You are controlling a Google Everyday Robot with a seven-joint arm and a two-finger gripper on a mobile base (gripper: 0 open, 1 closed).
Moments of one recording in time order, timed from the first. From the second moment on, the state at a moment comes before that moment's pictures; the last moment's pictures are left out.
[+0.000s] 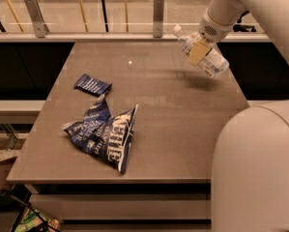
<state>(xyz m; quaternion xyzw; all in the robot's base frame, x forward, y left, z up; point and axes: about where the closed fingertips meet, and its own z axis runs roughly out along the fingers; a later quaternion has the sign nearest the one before) 0.722 -0.188 0.891 -0.45 0.87 -0.03 0.20</state>
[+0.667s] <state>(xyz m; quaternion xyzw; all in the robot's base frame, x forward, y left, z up) 0.722 -0.184 0.875 -0.46 0.87 -0.05 0.15</state>
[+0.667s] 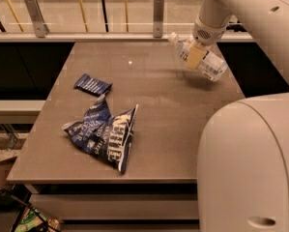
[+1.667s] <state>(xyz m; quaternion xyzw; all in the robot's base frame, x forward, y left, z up) 0.722 -0.176 0.843 -0.48 0.87 -0.06 0.09</state>
